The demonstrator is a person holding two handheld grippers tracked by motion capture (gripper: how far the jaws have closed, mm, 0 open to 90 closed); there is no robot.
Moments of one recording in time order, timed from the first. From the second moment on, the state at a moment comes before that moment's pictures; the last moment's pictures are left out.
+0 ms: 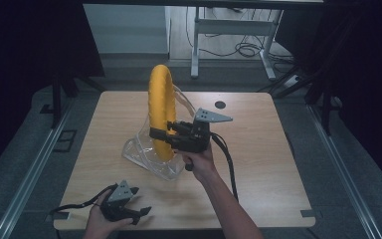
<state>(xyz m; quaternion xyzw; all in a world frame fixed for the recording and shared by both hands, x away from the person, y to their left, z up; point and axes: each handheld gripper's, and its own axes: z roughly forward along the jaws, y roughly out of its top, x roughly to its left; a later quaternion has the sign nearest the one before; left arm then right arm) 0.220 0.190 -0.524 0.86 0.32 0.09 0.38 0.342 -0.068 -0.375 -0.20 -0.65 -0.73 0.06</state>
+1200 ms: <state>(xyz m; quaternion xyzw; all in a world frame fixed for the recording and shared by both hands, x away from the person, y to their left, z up) 0.219 0.190 -0.524 0.86 0.32 0.09 0.38 0.347 -0.068 -0.410 -0.24 -0.69 -0.68 -0.01</state>
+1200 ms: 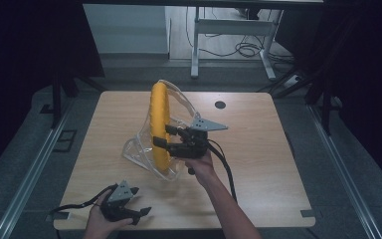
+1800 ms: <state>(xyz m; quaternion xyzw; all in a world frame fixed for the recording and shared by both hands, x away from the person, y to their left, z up) 0.219 0.191 -0.522 0.86 0.32 0.10 0.38 0.332 -0.103 -0.405 -0.25 -0.69 -0.68 -0.04</state>
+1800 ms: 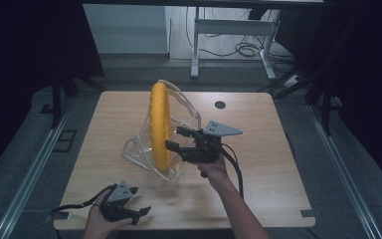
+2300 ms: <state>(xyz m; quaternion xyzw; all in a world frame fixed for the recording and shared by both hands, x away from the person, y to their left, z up) 0.219 0.191 -0.522 0.86 0.32 0.10 0.38 0.318 -0.166 -0.428 -0.27 -0.72 -0.64 -0.08</state>
